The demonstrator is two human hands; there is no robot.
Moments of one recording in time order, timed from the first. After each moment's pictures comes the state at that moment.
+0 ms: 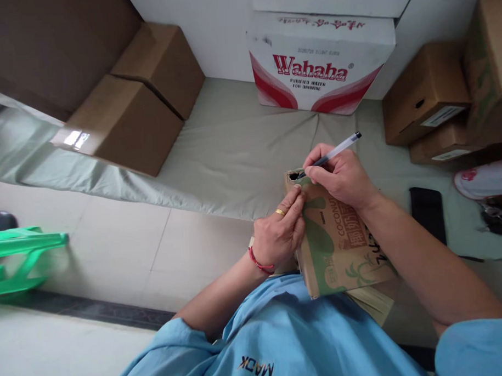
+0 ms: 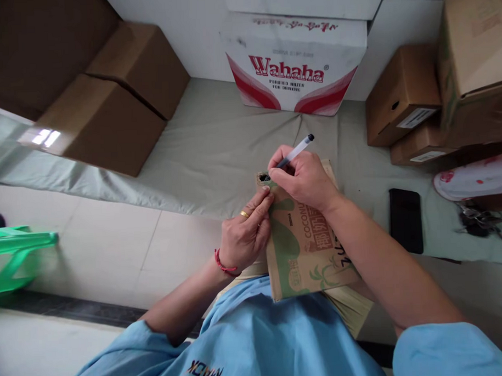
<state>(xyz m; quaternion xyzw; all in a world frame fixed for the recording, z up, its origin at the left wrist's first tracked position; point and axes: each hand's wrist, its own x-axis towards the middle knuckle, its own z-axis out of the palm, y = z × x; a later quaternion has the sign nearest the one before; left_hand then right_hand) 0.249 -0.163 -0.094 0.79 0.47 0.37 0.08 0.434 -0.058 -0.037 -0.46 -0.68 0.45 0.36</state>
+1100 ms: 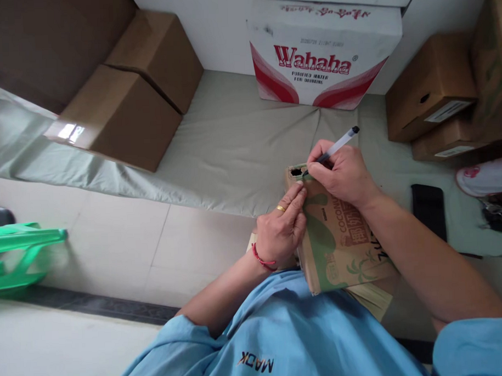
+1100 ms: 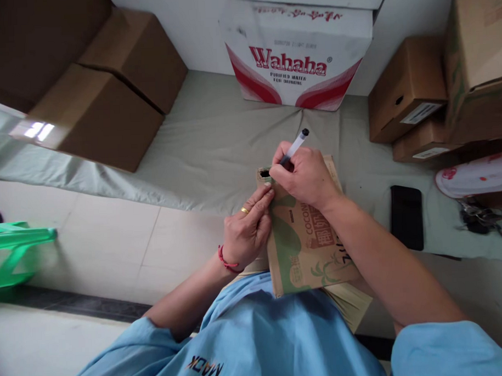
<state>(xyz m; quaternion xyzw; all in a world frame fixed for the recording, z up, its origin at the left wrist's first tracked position) 0.255 -0.164 -0.098 0.76 0.49 0.41 0.10 0.427 -0.060 -0.029 -0.51 -0.71 0.34 0.34</state>
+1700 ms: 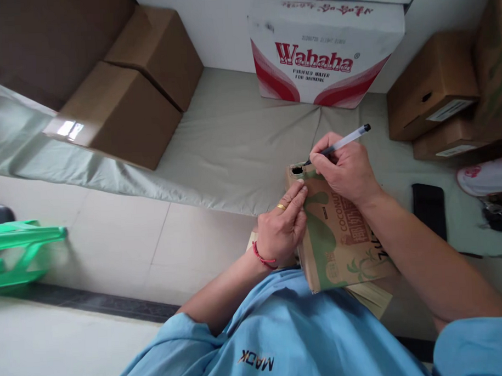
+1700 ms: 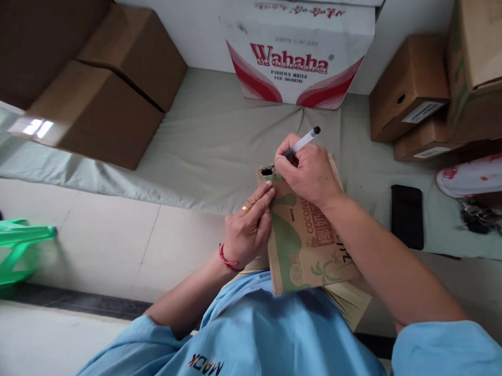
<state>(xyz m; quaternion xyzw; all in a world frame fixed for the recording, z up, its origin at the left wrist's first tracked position) 0.256 -0.165 -0.099 0.76 0.49 0.42 0.11 0.431 -0.059 -0.038 -0.53 -0.68 0.34 0.37</state>
